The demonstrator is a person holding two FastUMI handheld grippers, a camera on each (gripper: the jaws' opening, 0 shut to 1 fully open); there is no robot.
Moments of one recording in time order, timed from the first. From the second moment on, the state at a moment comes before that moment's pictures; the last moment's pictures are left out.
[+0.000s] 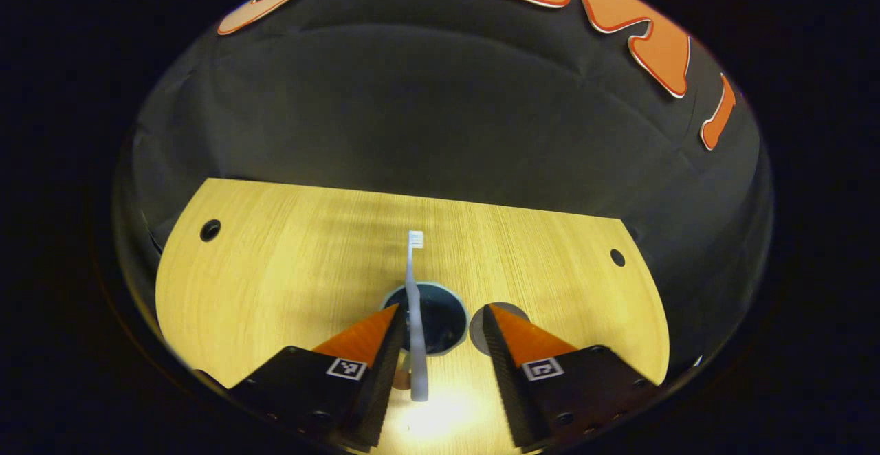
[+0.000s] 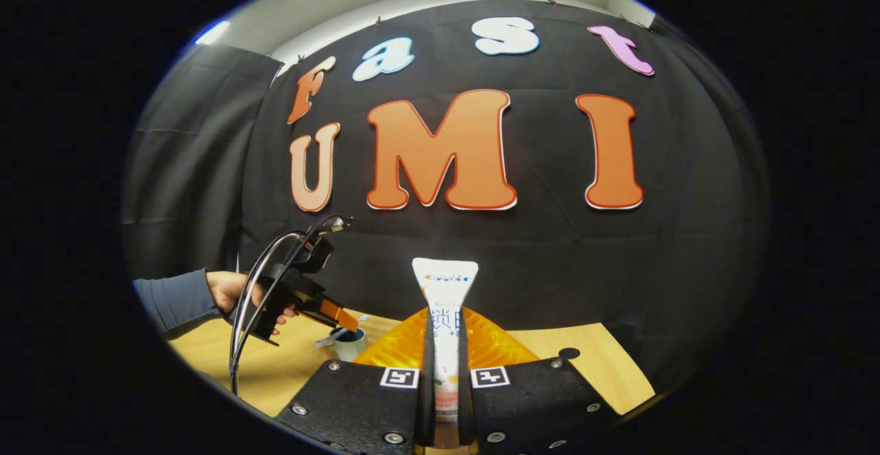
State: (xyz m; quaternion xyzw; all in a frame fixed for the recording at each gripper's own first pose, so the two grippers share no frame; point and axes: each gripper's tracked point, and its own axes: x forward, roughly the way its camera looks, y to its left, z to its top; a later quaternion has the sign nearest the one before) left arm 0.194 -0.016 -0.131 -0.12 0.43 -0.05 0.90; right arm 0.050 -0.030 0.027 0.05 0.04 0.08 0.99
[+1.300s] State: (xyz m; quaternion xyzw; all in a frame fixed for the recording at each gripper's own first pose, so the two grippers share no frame) left arm 0.236 0.020 -0.114 -0.15 0.30 -0.03 0.94; right arm 0.054 -0.038 -0.017 0.08 0.07 0.07 0.99
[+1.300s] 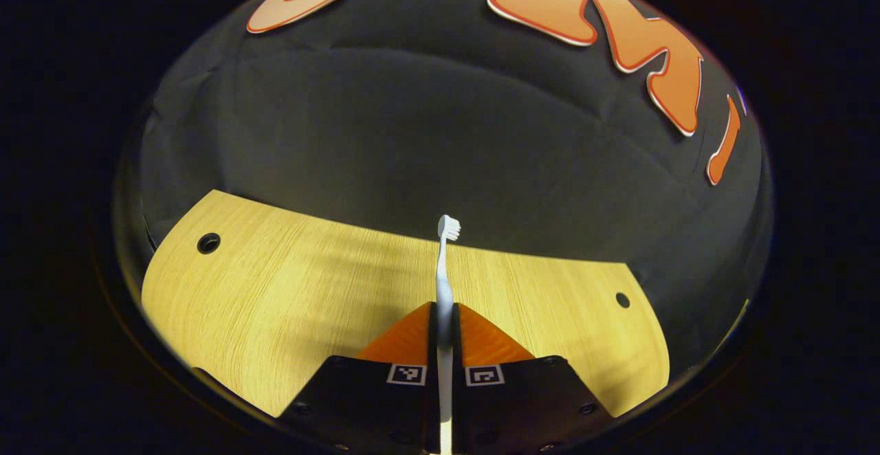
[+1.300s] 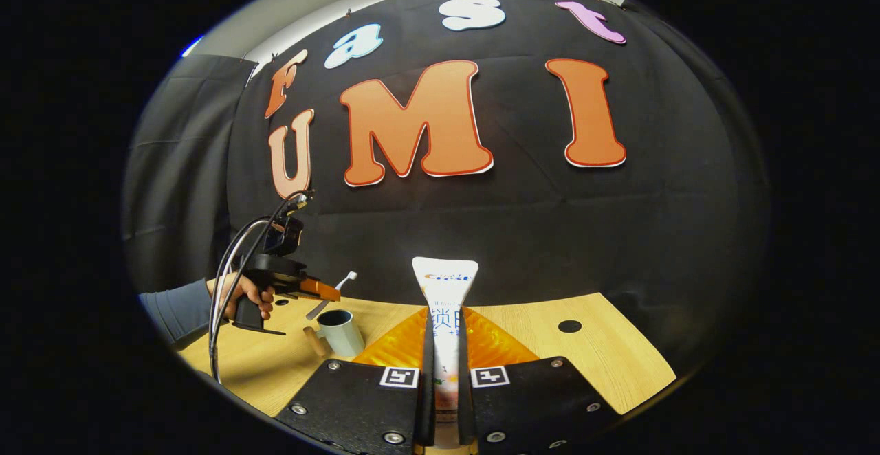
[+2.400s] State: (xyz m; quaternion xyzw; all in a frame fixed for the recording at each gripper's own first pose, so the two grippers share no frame) left arm 0.224 0.000 -0.141 -0.10 0.22 -0.10 0.97; right arm 0.084 0.010 -0.025 0.09 0.06 0.10 0.99
